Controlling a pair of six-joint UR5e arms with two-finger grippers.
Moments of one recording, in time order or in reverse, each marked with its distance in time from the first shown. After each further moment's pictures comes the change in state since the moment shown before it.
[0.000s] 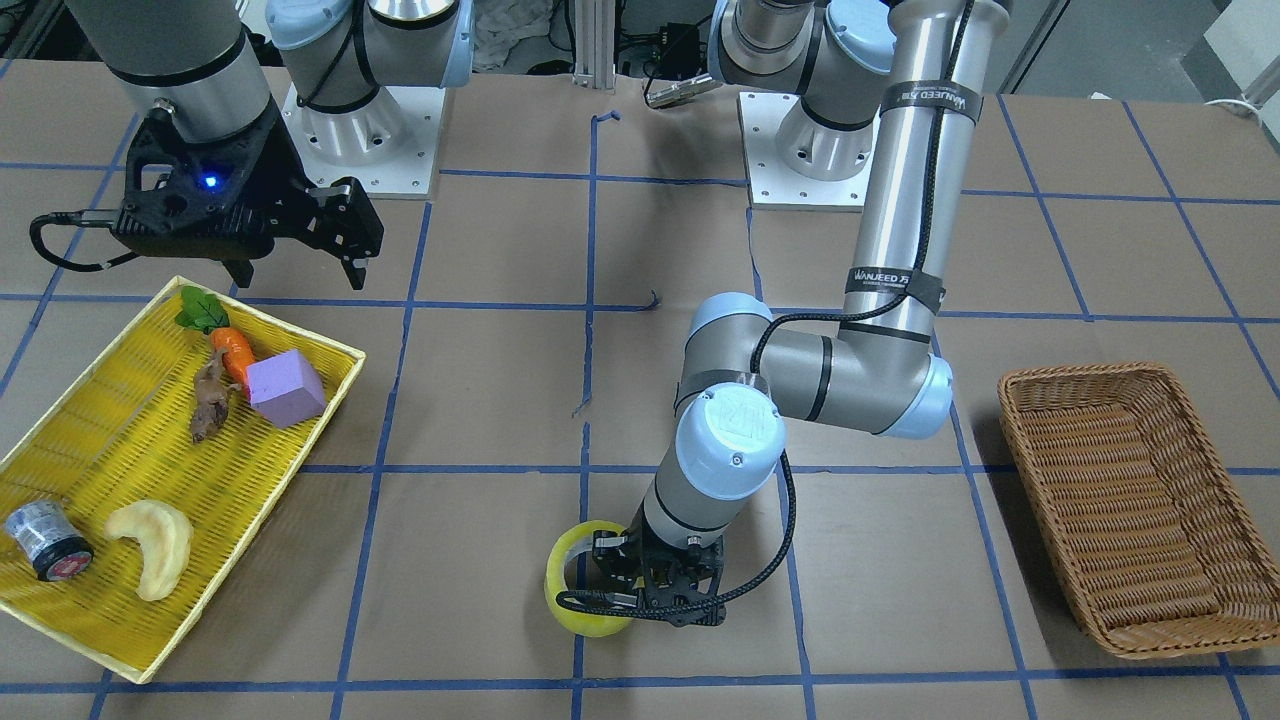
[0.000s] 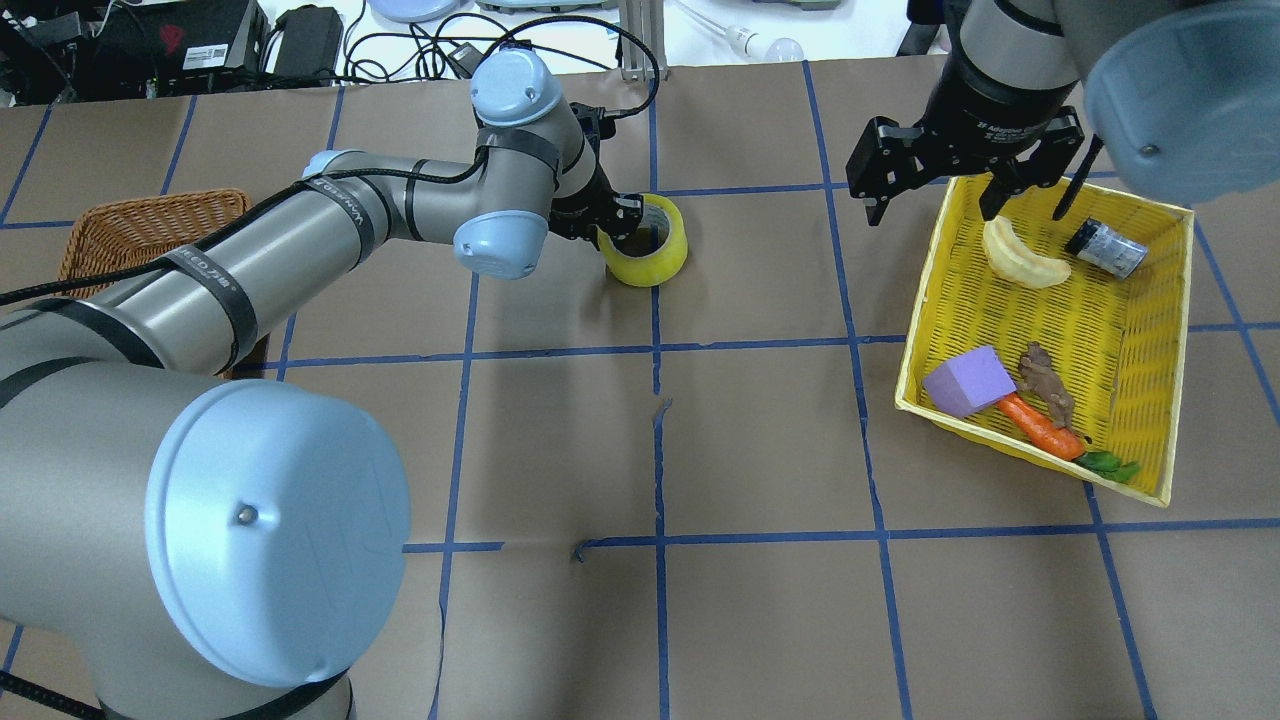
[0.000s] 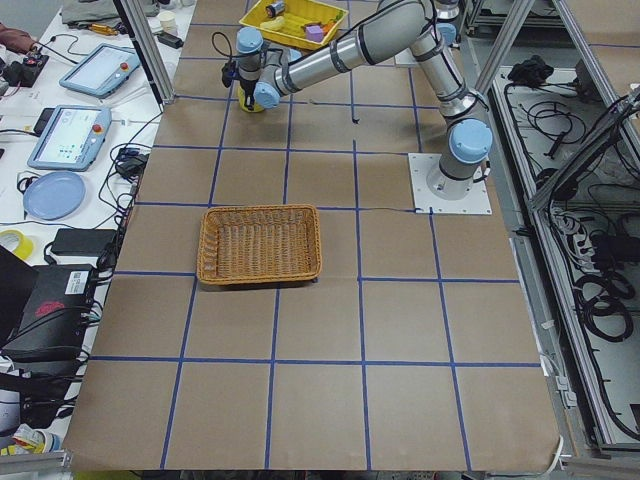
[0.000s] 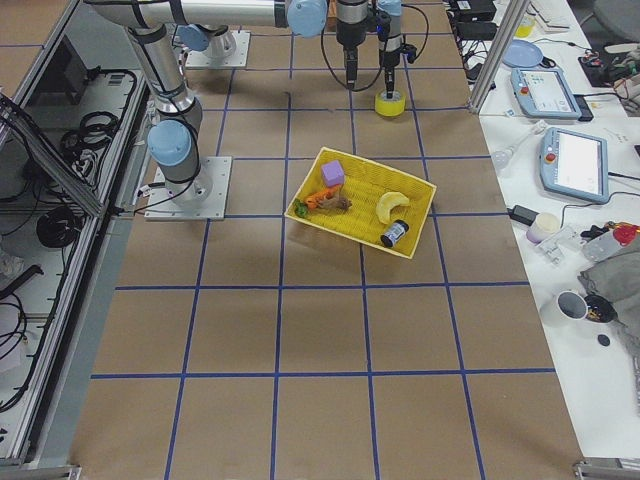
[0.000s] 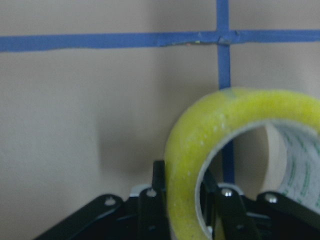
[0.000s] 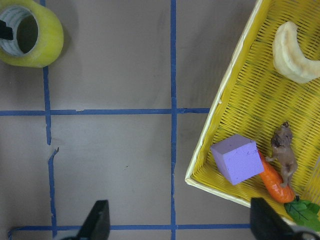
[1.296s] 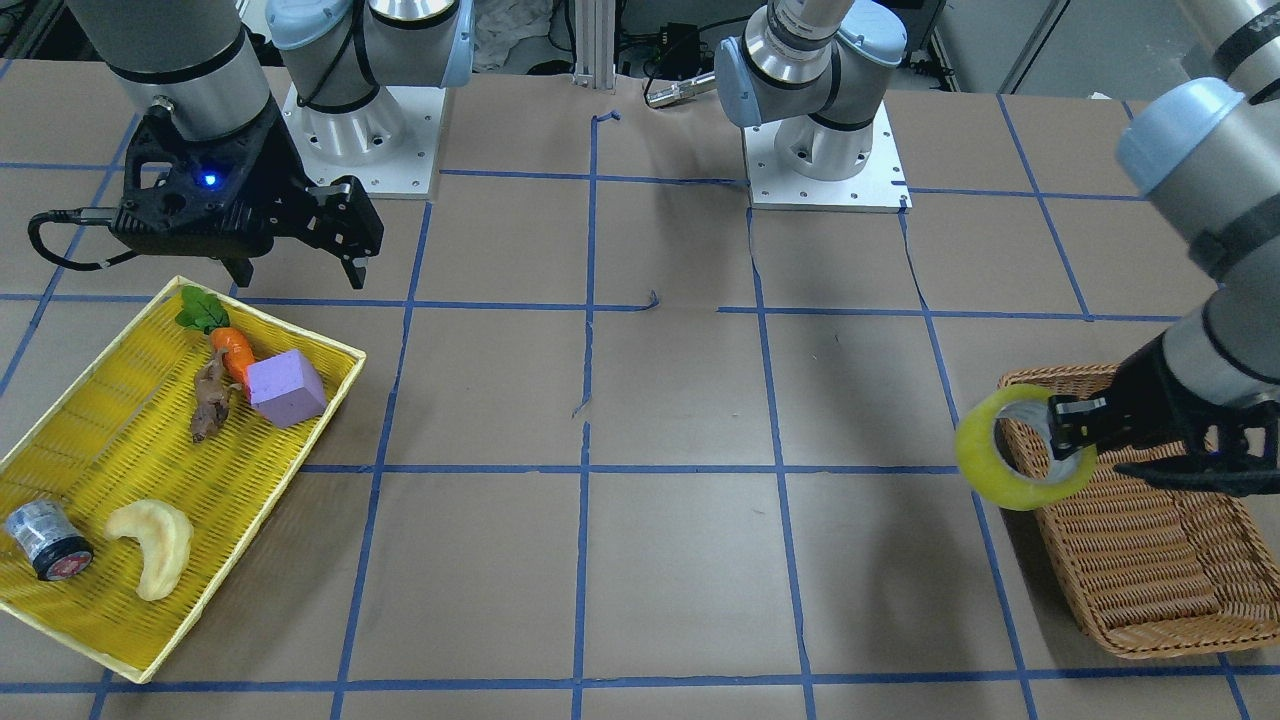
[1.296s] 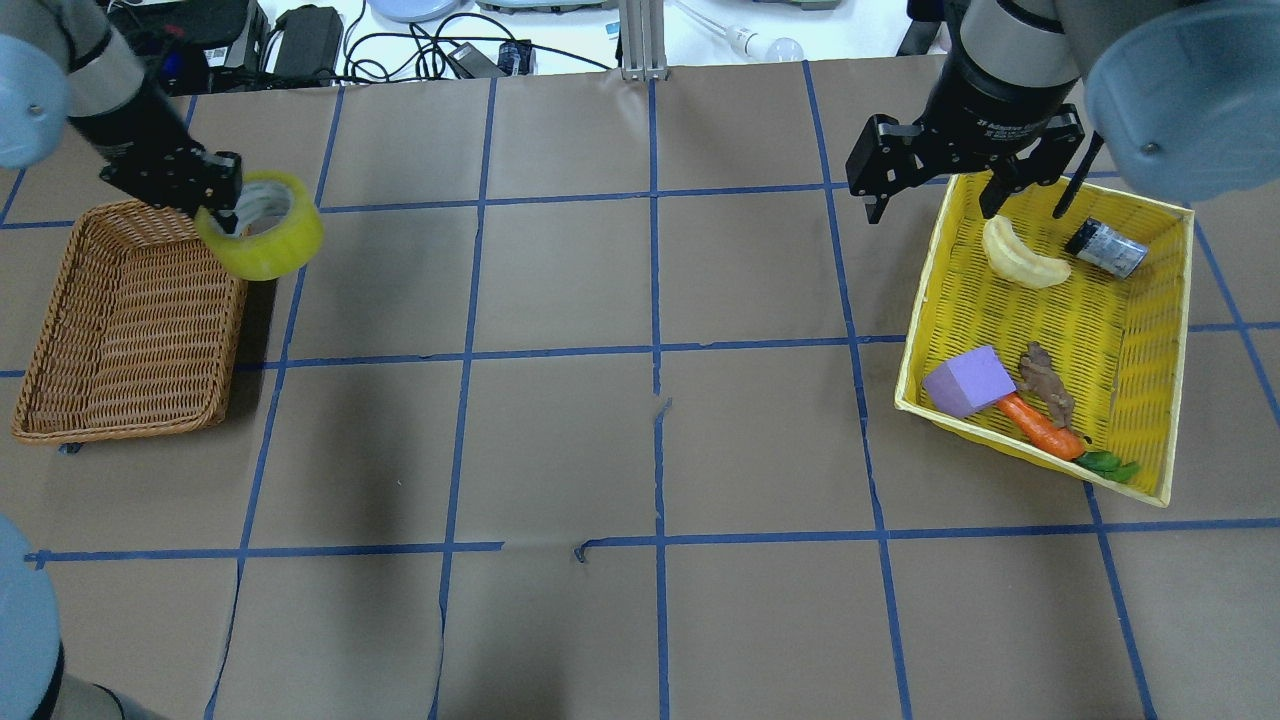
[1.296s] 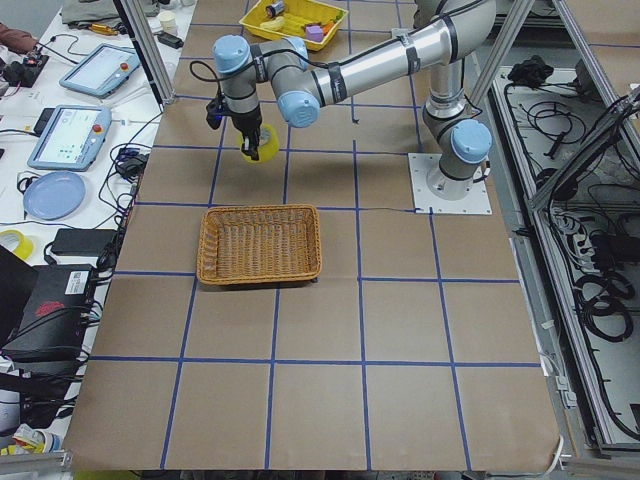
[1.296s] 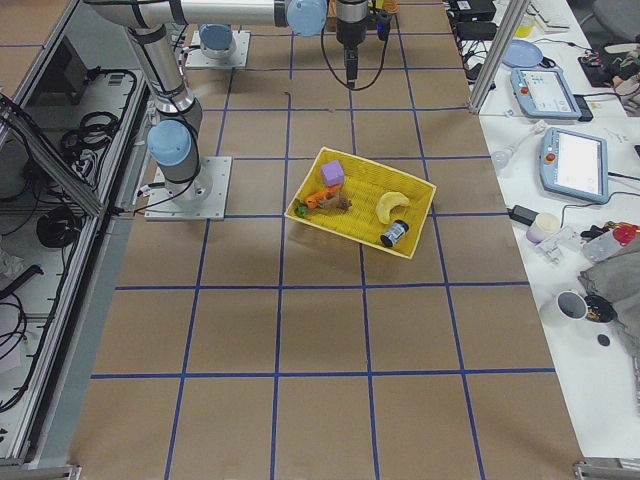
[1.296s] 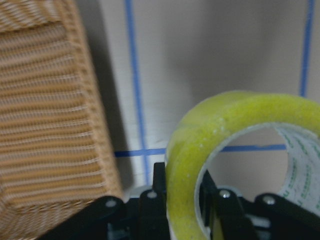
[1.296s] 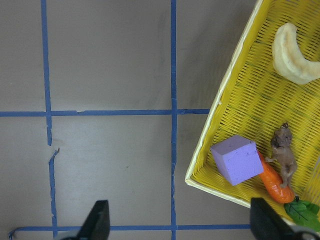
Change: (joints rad) left arm 0.579 0.368 -0.024 -0.539 0.148 0.582; right arm 0.001 0.000 -0.002 0.000 0.000 0.001
